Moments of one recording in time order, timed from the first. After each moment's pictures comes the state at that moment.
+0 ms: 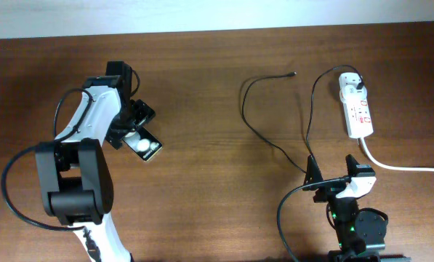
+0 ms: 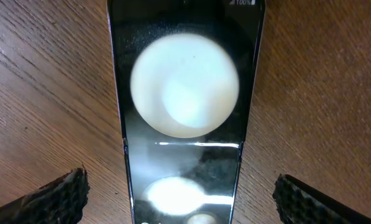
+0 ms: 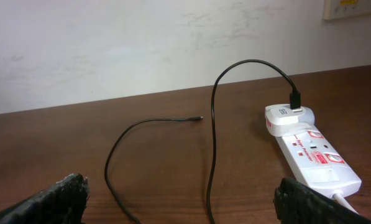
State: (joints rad) left arm -0.01 2.05 1.53 -1.00 -0.06 -0.79; right arm 0.01 0.01 0.01 -0.07 -0.04 0.17
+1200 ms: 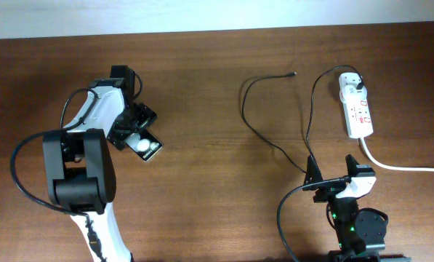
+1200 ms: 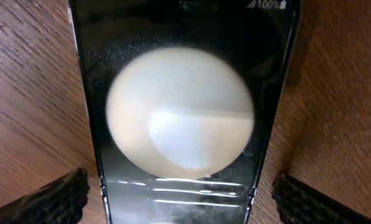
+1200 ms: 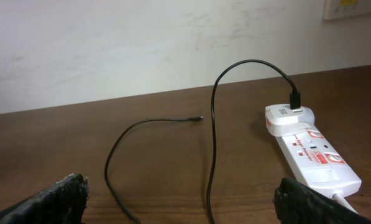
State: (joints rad) left arm -0.01 2.14 1.54 -0.95 -0.05 -0.81; right arm 0.01 0.01 0.01 -0.07 -0.04 0.17
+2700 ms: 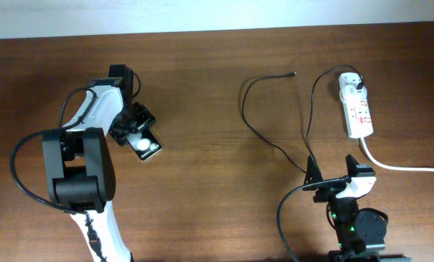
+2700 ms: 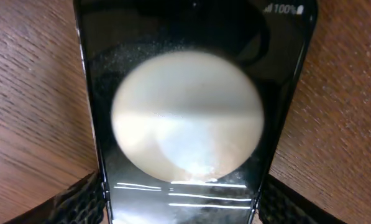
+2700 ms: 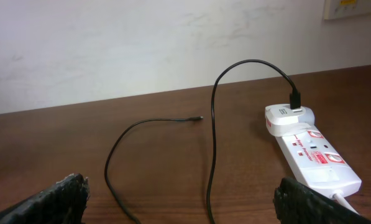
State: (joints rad) left arm 0.00 2.15 1.55 -0.96 -0.01 -0.65; right arm 0.01 0.01 0.01 -0.07 -0.04 0.17
